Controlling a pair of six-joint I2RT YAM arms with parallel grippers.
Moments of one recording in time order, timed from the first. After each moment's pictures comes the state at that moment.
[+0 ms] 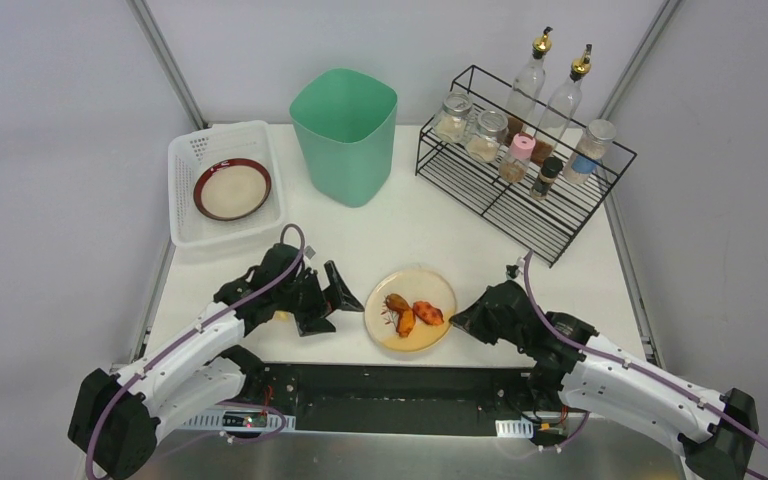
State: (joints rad) left arm -0.54 0.88 0.52 -0.52 0.41 -1.02; right arm 0.95 0.62 0.41 -0.60 0.21 1.36
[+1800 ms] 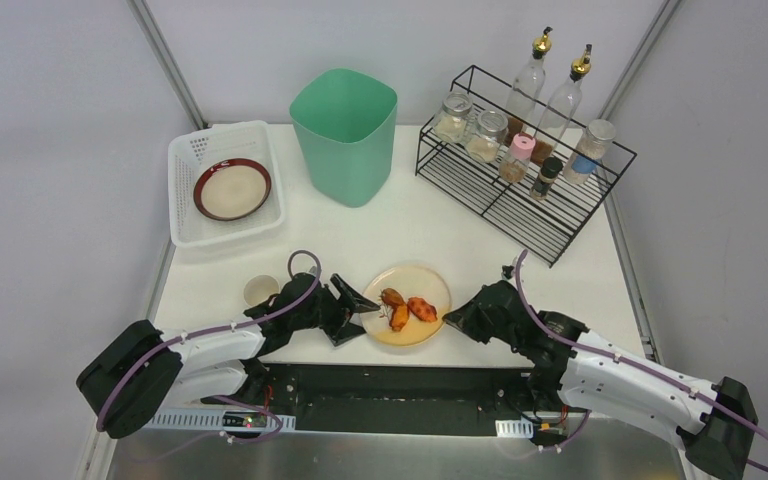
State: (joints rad) left arm -0.75 1.07 0.16 0.26 0.20 -1.57; right arm 0.98 0.68 0.39 -0.51 0.22 1.44
